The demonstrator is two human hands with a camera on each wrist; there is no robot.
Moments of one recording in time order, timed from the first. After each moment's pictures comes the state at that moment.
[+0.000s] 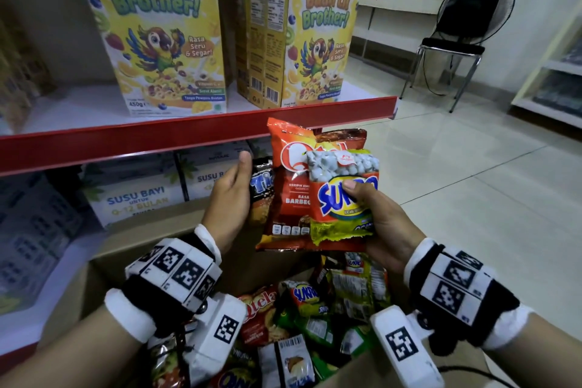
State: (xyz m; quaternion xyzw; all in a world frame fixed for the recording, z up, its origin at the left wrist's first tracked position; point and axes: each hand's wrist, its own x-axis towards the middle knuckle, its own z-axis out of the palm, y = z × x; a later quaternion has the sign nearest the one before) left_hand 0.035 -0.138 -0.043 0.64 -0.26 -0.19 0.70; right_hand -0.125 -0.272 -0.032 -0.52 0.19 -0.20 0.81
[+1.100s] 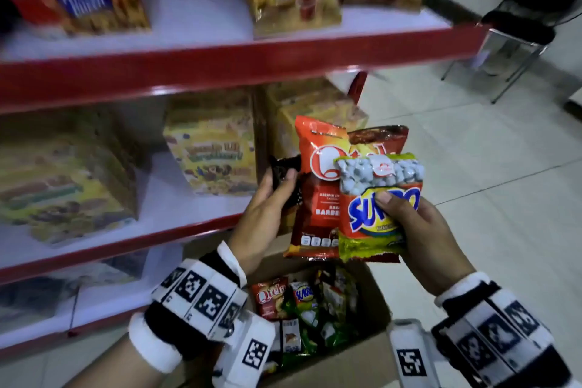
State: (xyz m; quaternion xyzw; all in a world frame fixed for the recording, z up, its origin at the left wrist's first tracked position) left_hand 0.026 -0.146 0.220 0.54 -0.14 -0.36 0.75; right_hand -0.119 -0.294 0.249 -0.58 0.26 -0.18 0.75
